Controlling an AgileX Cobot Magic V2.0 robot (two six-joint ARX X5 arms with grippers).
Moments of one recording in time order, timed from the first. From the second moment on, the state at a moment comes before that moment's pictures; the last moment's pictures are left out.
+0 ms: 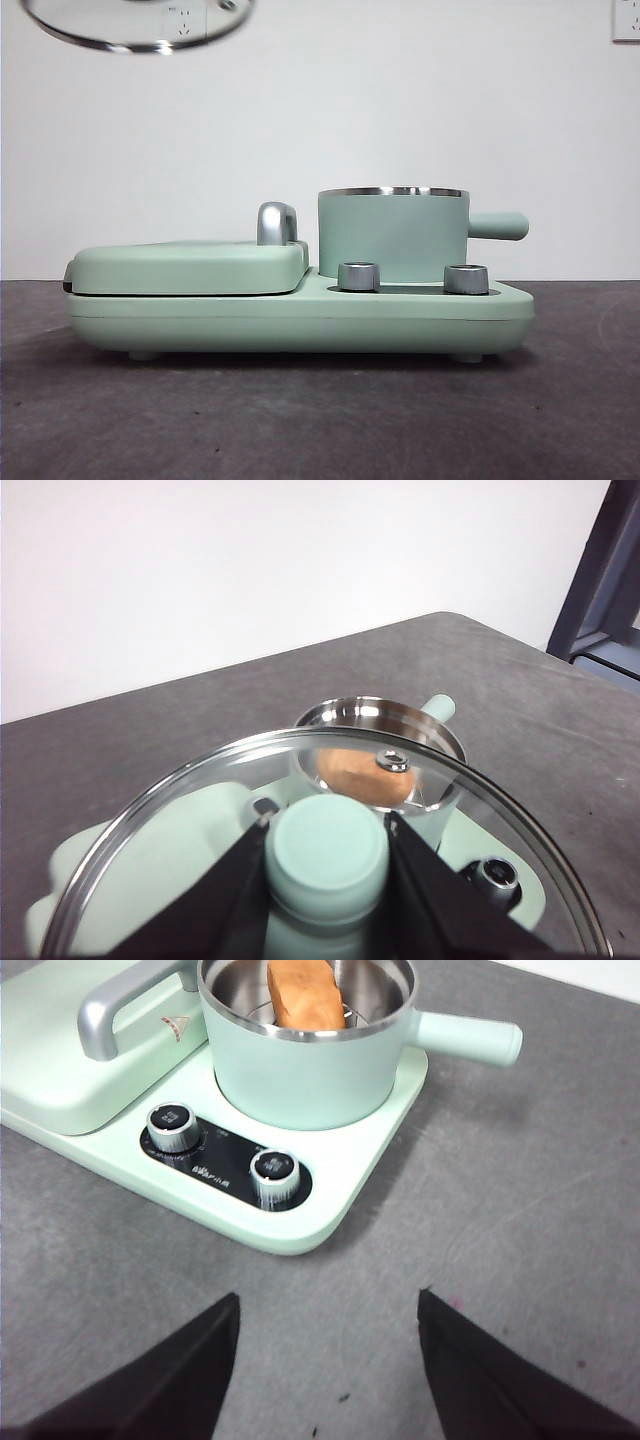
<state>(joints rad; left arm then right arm) -0.41 0.93 0.88 -0.13 0.26 -0.02 0.42 0.41 0.64 -0.74 -0.02 -0.02</state>
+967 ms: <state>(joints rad) -0.58 1.81 1.47 0.14 0.29 0.14 0.42 0.39 0.64 -0.78 -0.02 0.01</state>
